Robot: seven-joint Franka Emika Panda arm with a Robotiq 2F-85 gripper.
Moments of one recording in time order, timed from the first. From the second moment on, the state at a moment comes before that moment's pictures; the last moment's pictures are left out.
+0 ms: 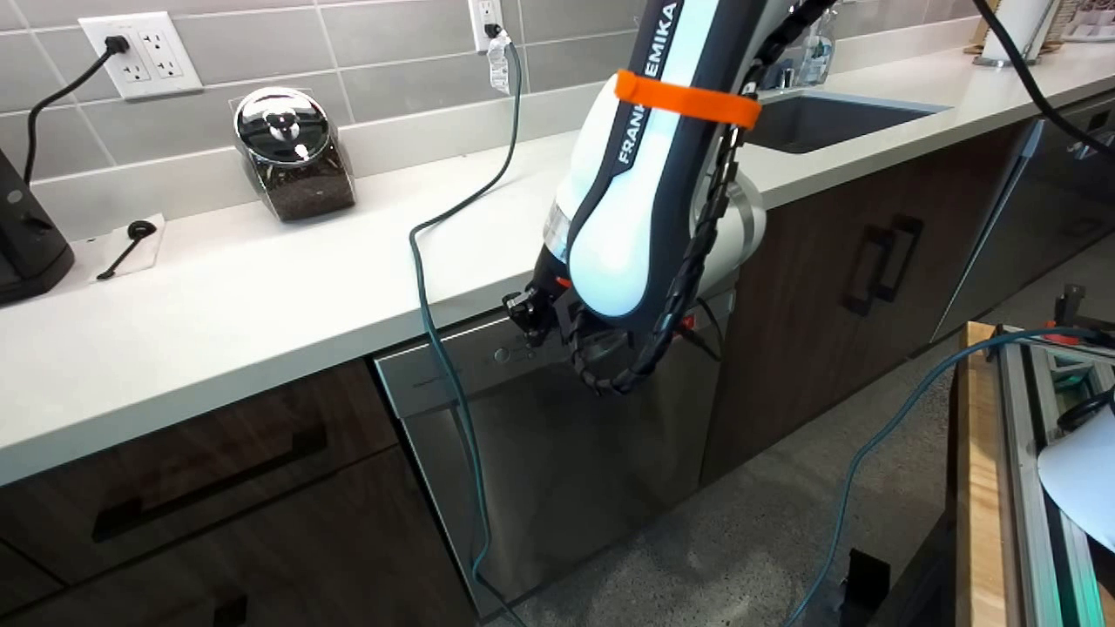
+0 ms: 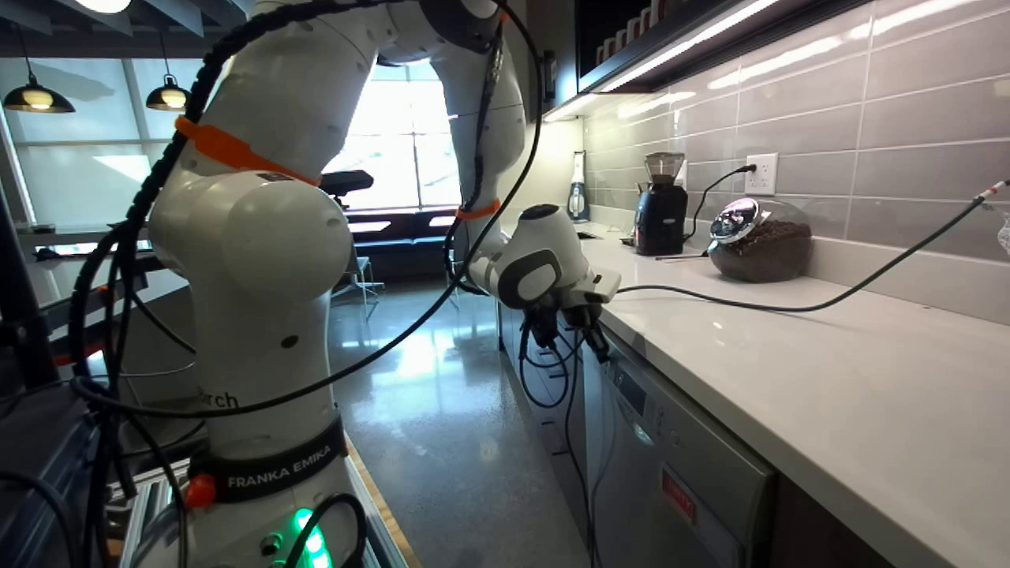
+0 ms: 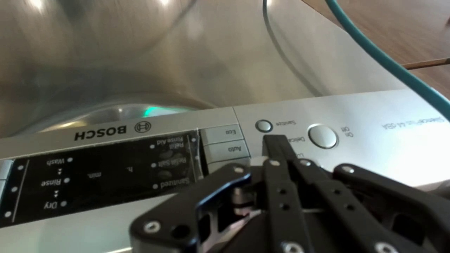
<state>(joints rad) 0.26 0.48 -0.01 -2.44 0.37 3.43 0.33</state>
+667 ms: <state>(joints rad) 0.38 0.47 -0.16 -2.50 0.37 3.42 0.19</state>
